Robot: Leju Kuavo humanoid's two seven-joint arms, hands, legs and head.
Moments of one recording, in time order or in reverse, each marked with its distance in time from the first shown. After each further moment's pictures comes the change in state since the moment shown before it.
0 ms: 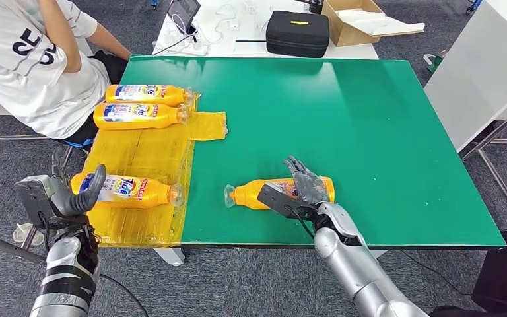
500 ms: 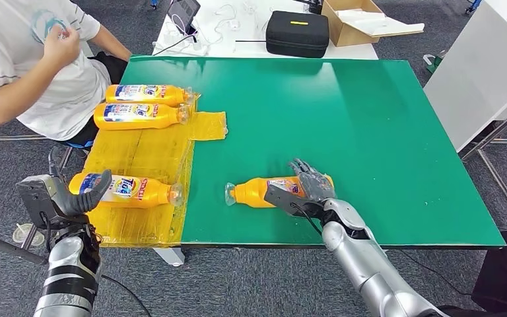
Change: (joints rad) left arm 0.001 -0.026 0.016 -0.018 -0.040 0.032 0.000; right arm -0.056 -0.040 -0.005 0.086 -0.002 0.112 0.007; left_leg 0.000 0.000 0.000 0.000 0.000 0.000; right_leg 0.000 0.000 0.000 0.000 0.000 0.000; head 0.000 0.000
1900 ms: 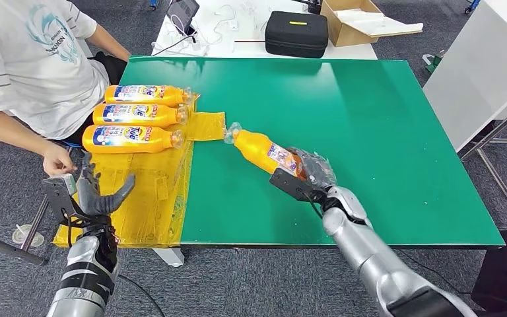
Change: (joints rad) left arm -0.032 -0.051 -0.015 0.137 0.082 -0.163 0.059; right arm -0.069 0.024 0.040 0.108 -0.193 -0.315 -0.229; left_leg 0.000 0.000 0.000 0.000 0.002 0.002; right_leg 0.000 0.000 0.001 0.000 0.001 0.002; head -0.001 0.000
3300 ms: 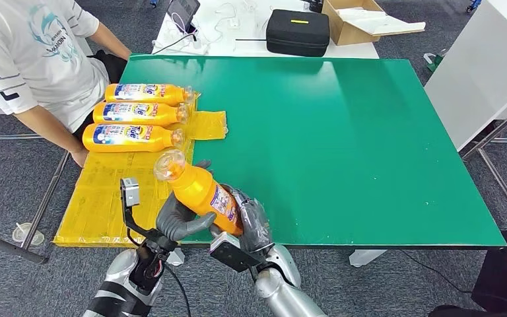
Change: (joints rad) left arm 0.133 0.012 -0.517 -0.196 0.438 -0.497 0.220; right arm 0.245 0.354 -0.056 0.023 0.009 -0.158 -0.403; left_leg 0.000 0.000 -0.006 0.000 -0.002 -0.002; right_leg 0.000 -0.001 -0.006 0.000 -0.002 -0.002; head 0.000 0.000
